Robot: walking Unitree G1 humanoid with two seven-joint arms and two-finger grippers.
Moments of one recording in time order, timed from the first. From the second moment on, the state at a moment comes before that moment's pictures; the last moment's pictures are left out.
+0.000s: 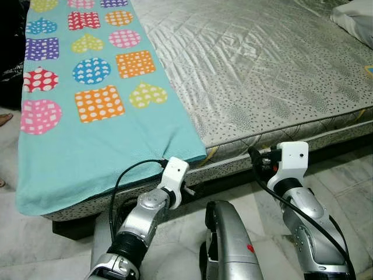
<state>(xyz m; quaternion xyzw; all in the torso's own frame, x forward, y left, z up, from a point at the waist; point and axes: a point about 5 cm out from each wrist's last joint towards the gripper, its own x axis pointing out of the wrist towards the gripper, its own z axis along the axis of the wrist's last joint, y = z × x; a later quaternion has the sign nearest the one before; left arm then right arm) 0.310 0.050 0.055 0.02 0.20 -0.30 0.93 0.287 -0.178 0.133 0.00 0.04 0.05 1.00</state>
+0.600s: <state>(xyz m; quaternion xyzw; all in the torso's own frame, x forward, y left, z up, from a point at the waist) 0.310 0.105 0.141 -0.01 -0.05 -0.17 0.98 0.302 -0.166 0.138 0.02 0.02 0.05 1.00</state>
